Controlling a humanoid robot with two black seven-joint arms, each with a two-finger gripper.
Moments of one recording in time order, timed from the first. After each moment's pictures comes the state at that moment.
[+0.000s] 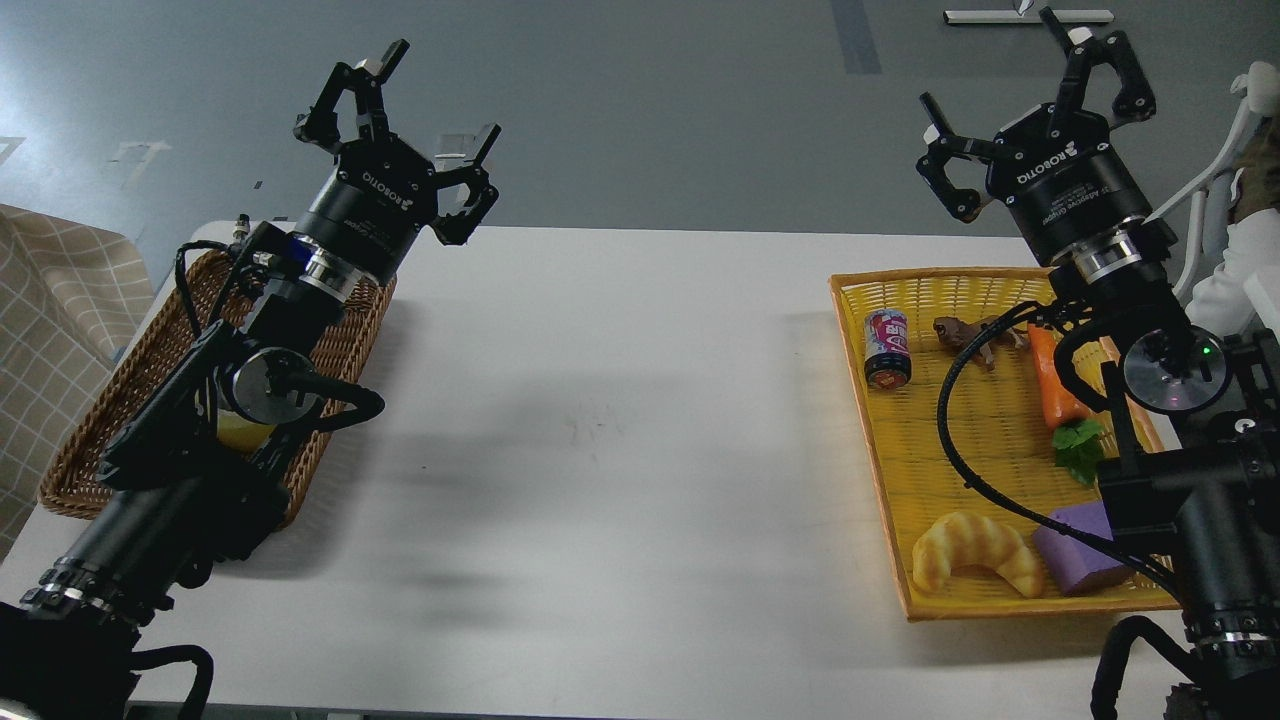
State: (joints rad) left arm -0.51 0.24 -1.22 -1.07 0.38 -0.49 -0.24; right arm 0.57 -0.03 1.62 1.05 -0.39 0.49 -0.21
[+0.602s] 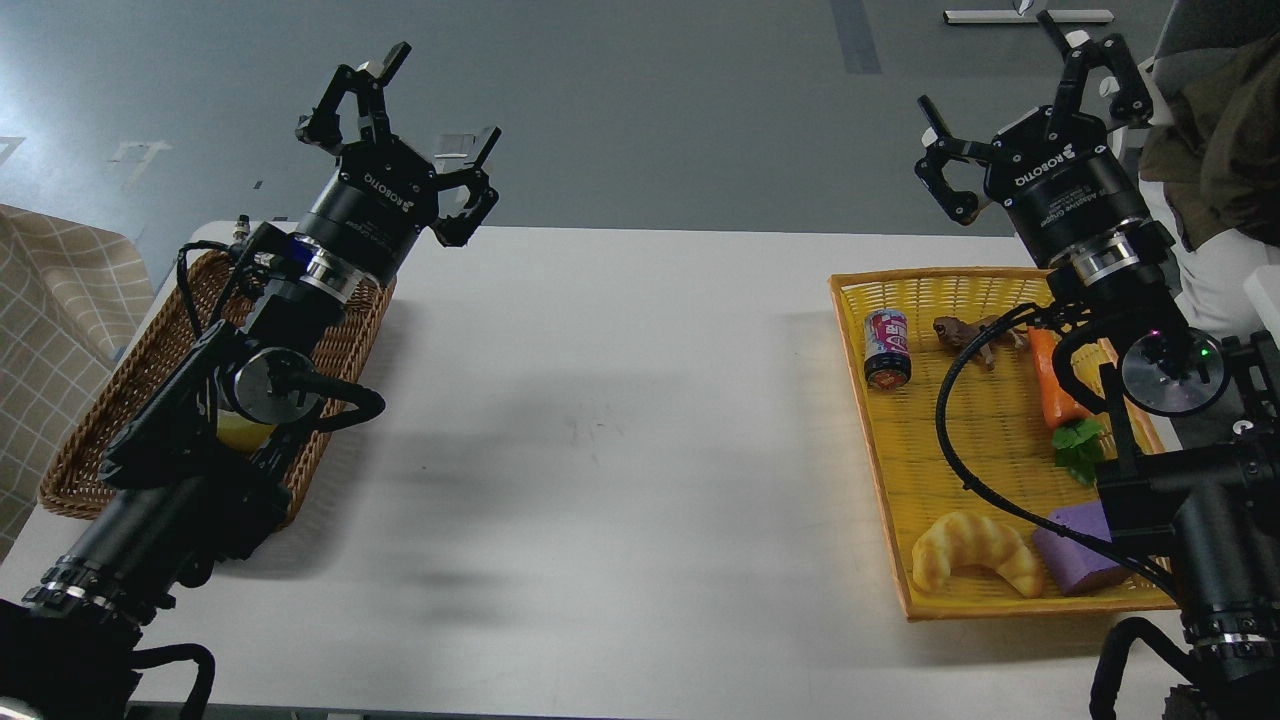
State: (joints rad) left arm -0.51 0.23 -1.22 -1.06 0.38 -0.49 -0.24; right arm 0.57 -0.03 1.62 1.05 -0.39 0.49 -0.21
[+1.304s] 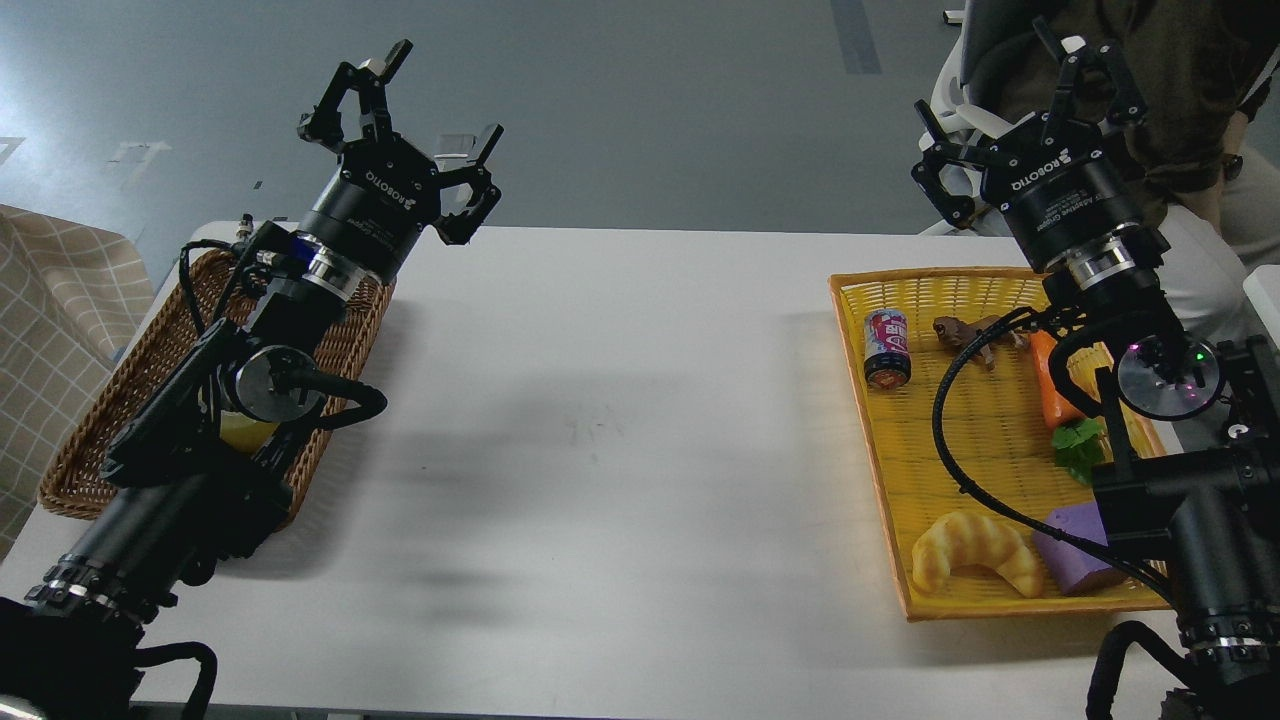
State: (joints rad) left arm -0.51 0.23 -1.22 -1.06 0.37 -0.49 -0.23; right arm 0.56 -0.02 1.62 1.06 -0.39 0.49 -0.21
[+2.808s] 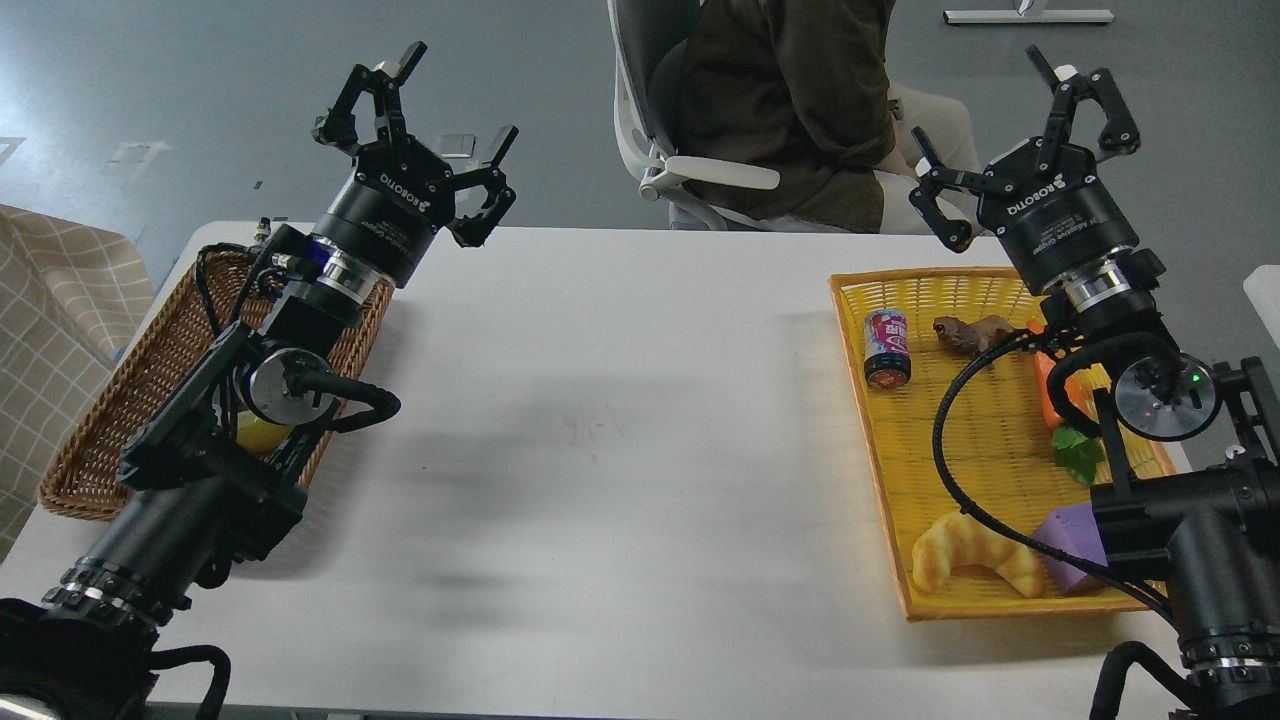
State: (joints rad) left arm -0.51 0.20 -1.23 -1.07 0.36 -0.49 -0.23; right arm 0.52 -0.02 1.61 1.06 -0.39 0.49 -0.21
